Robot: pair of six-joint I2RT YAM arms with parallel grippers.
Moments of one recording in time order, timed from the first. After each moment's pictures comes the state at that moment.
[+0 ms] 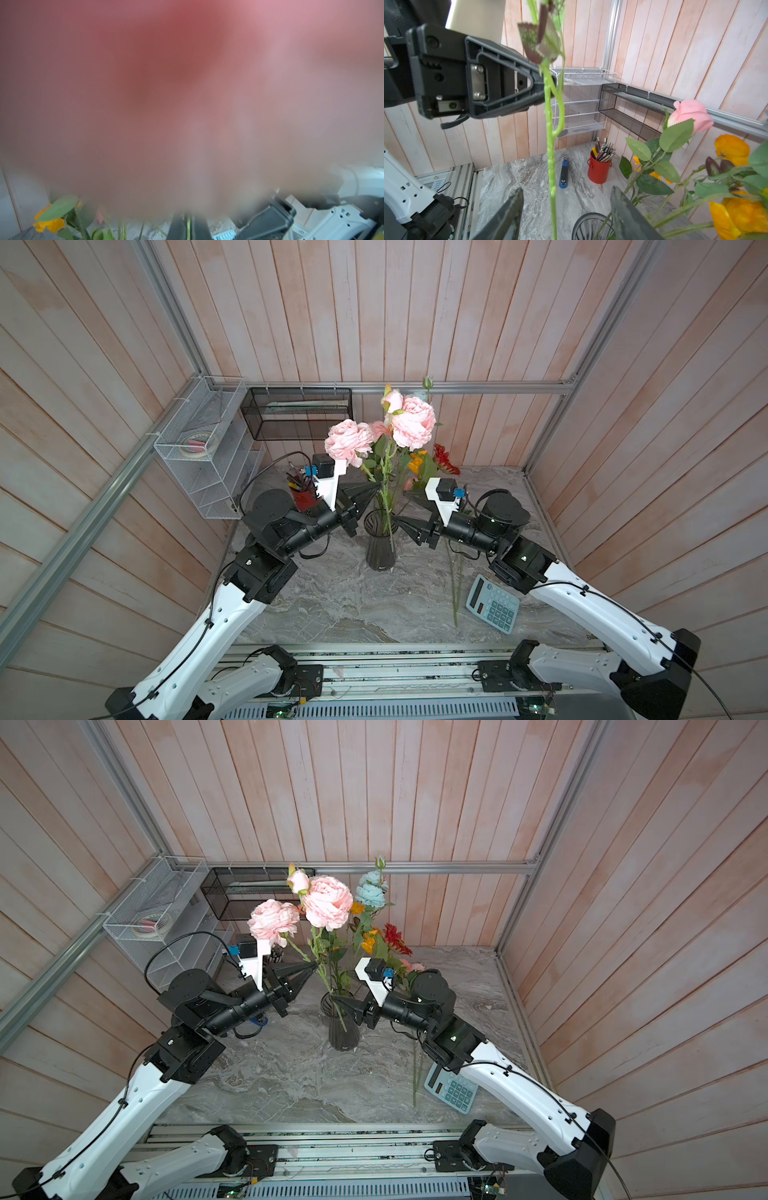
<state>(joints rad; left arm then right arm) -0.59 1.01 1.22 -0.08 0.42 -0.20 0.81 1.15 1.14 0.06 -0.38 -0.05</state>
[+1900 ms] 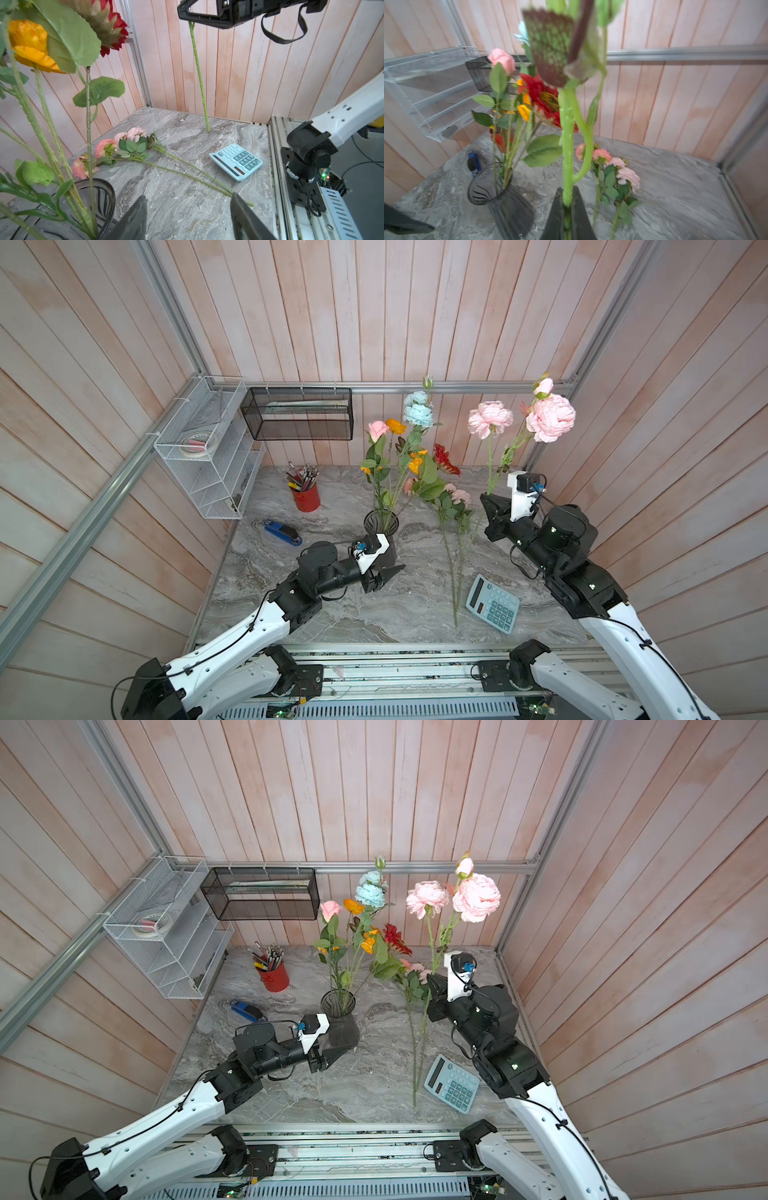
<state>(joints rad) -0.76 0.96 0.64 0.19 0.40 0.17 0.39 0.83 1.05 -0.38 -0.01 0.14</state>
